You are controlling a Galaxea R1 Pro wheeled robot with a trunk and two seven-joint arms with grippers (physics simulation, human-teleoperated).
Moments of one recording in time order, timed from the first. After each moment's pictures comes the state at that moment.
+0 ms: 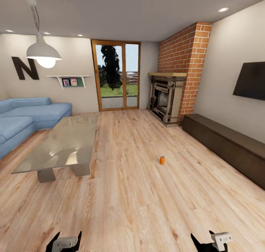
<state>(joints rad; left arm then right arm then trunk) 0.06 0.09 0.00 -0.96 0.09 -0.35 0.00 -0.03 -0.15 -0.28 -0.86 0.01 -0.23 0.46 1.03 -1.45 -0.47</state>
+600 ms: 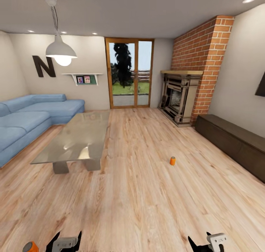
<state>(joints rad) 0.06 0.09 0.00 -0.96 0.09 -0.35 0.00 -0.03 -0.12 -0.26 -0.85 0.08 -0.23 0.40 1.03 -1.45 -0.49</state>
